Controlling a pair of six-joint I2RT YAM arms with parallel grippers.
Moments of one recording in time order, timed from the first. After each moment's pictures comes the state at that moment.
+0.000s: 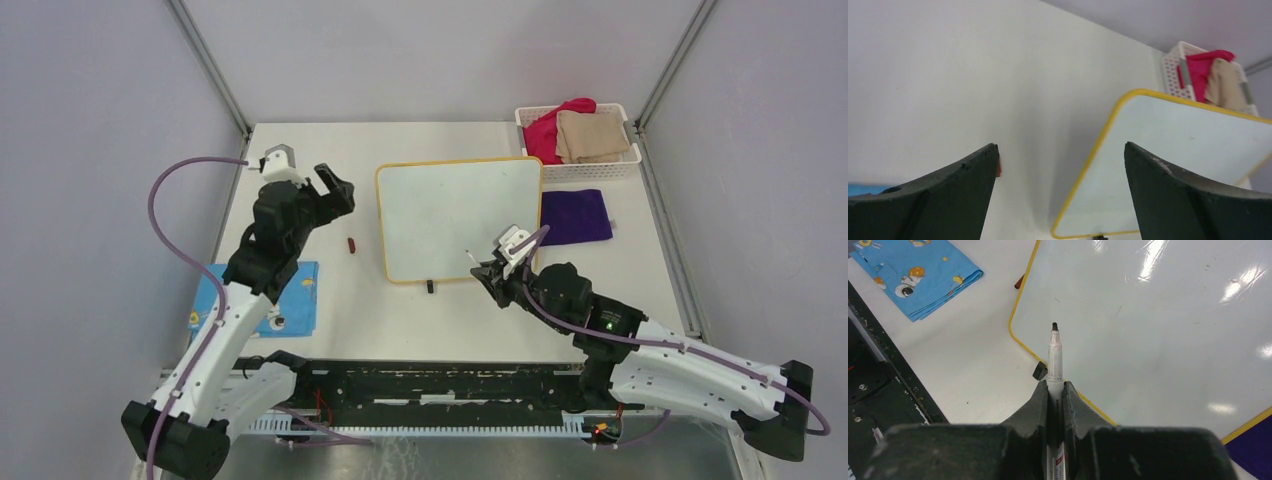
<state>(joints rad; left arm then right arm) -0.27 0.95 0.93 -0.32 -0.21 -0.50 1.07 0.73 0.62 -0.11 0.28 0.06</state>
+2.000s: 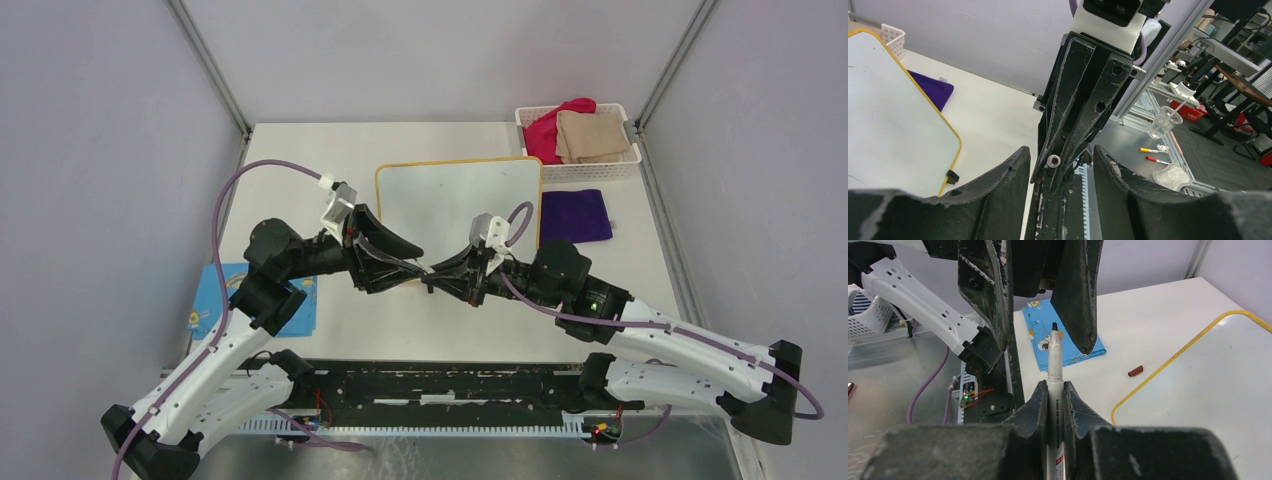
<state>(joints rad) -0.60 0.78 0.80 0.21 0.85 -0.54 1.07 0.92 0.83 0.12 -0.25 0.06</state>
